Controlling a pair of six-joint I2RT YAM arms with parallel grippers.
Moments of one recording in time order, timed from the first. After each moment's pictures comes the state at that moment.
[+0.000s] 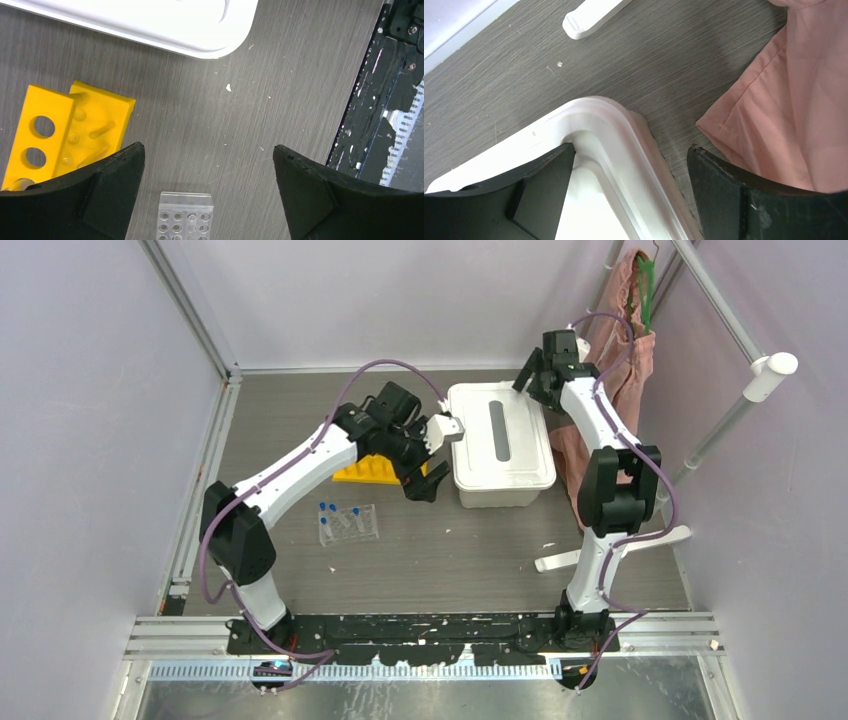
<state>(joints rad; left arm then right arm) -0.70 1.75 1.63 -0.85 0.47 0.41 0.07 1.98 1.78 -0.62 0.18 0.54</state>
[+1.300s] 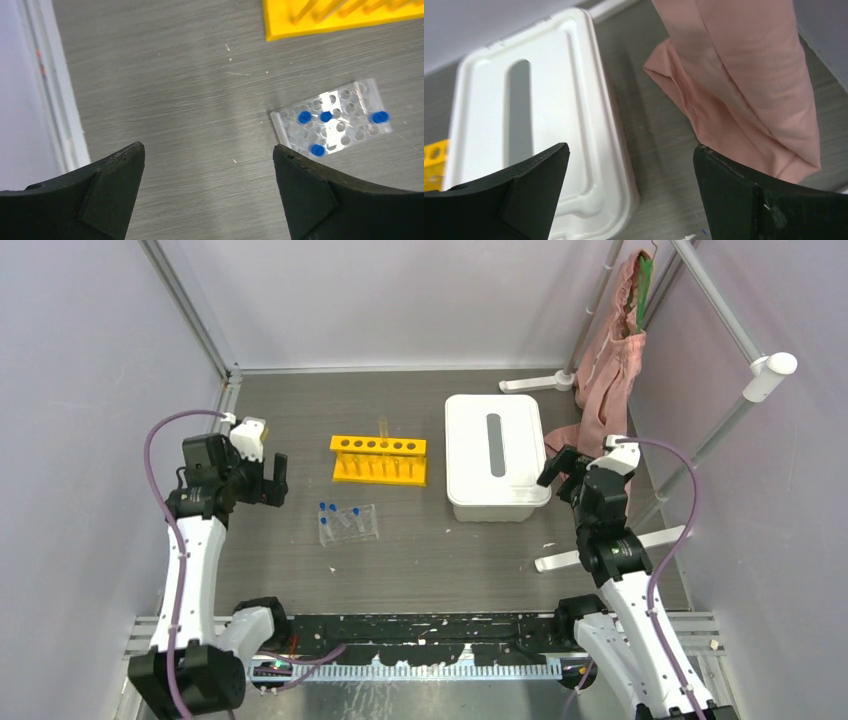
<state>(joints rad) 0.14 0.95 0.99 -0.76 0.22 0.30 0.17 0.64 0.64 -0.27 0.31 0.39</state>
